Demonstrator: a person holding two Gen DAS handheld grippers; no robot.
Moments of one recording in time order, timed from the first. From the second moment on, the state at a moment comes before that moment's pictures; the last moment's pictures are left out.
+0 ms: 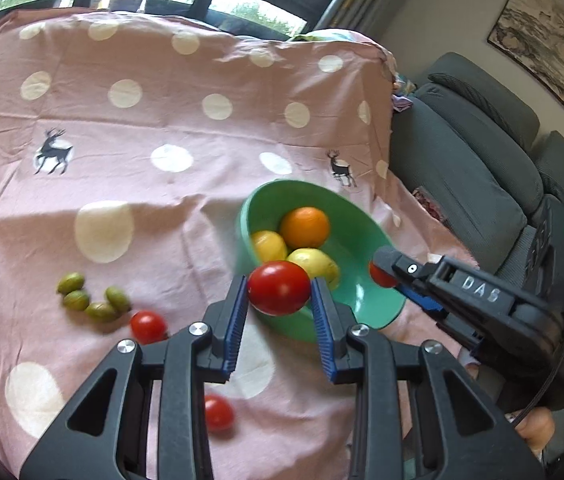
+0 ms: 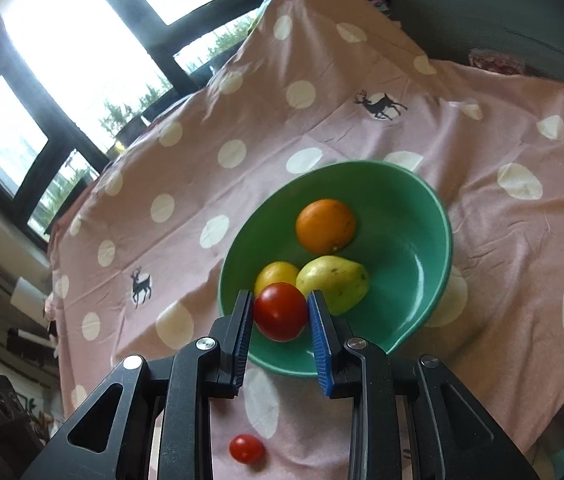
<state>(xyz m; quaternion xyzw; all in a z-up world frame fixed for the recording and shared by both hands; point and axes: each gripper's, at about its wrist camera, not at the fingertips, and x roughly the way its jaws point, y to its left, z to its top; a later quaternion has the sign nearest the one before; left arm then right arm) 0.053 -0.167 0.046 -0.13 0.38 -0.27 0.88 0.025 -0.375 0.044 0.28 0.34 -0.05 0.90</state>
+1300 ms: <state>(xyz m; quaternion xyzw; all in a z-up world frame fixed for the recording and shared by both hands) 0.081 -0.184 0.029 -0.11 0.40 -0.26 0.87 0.021 -0.404 0.032 0.29 0.35 -0.08 0.89</state>
